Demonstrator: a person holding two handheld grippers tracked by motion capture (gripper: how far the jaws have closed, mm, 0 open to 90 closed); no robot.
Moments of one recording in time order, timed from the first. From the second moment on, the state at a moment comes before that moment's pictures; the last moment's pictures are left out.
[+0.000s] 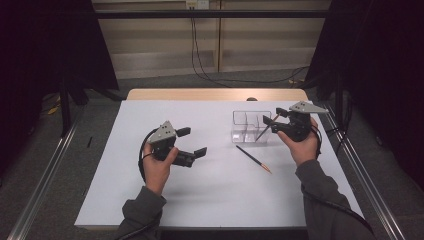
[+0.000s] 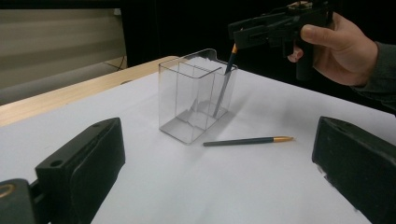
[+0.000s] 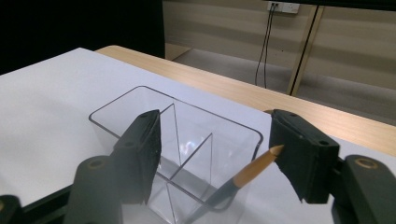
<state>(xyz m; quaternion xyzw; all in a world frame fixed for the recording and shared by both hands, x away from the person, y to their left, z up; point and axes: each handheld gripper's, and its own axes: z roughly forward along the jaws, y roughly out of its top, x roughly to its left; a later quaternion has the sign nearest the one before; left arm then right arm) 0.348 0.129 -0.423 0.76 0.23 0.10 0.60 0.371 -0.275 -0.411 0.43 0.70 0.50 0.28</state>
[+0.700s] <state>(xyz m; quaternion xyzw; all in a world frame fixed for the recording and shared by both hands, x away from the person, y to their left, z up) 0.348 0.128 -0.423 0.76 0.22 0.10 0.60 0.359 -0.281 -0.405 0.44 0.69 0.49 0.29</state>
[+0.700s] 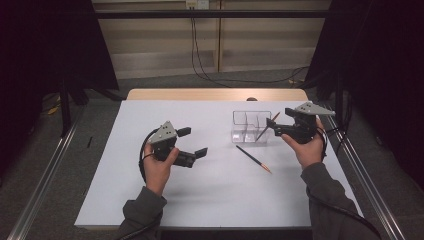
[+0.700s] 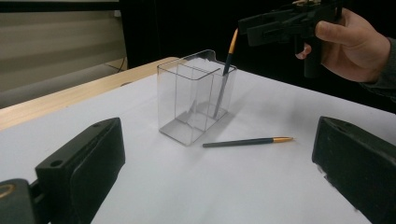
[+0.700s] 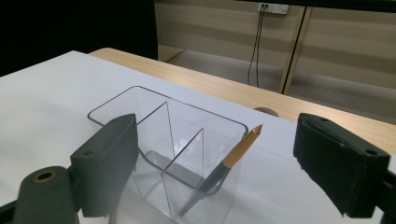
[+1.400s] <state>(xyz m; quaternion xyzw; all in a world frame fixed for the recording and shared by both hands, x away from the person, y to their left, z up) 0.347 0.128 -0.422 0.76 0.22 0.10 0.60 0.346 -0.286 -0.401 0.44 0.69 0.49 0.28</state>
